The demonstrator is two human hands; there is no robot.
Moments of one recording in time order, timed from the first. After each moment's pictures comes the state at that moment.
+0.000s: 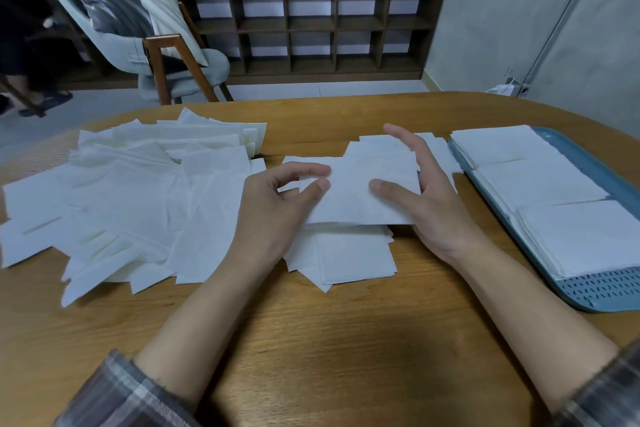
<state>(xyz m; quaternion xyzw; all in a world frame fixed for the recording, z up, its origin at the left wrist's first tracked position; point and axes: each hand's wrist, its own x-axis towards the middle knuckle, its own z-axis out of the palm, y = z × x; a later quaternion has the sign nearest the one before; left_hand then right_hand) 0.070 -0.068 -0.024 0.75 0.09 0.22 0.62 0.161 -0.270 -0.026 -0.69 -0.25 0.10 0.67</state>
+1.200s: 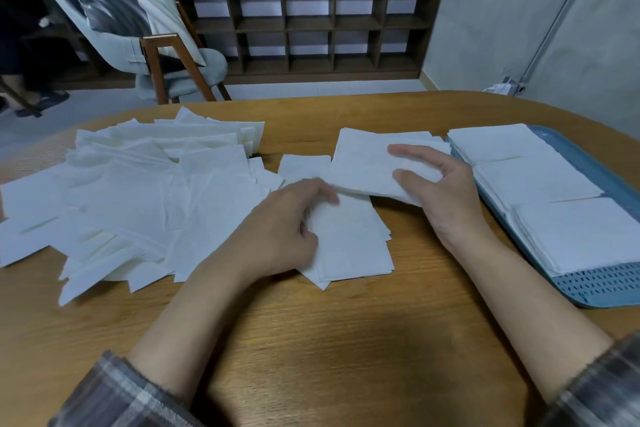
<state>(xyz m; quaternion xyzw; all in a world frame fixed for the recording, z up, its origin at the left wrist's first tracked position) 0.063 -0.057 -0.020 0.94 -0.03 0.02 0.35 0.174 -0.281 -0.028 -0.75 -0.17 -0.03 0.64</state>
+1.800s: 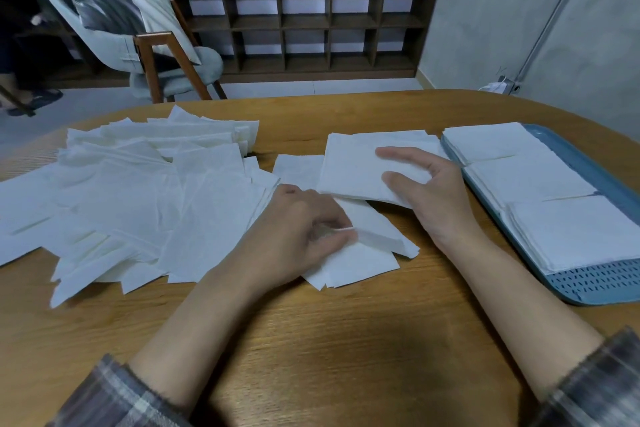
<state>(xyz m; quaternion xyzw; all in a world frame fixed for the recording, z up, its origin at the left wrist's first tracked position) 0.063 -0.070 -0.027 0.94 -0.13 0.13 0.29 0.171 -0.278 -0.028 -0.77 -0.19 -0.02 0.60</state>
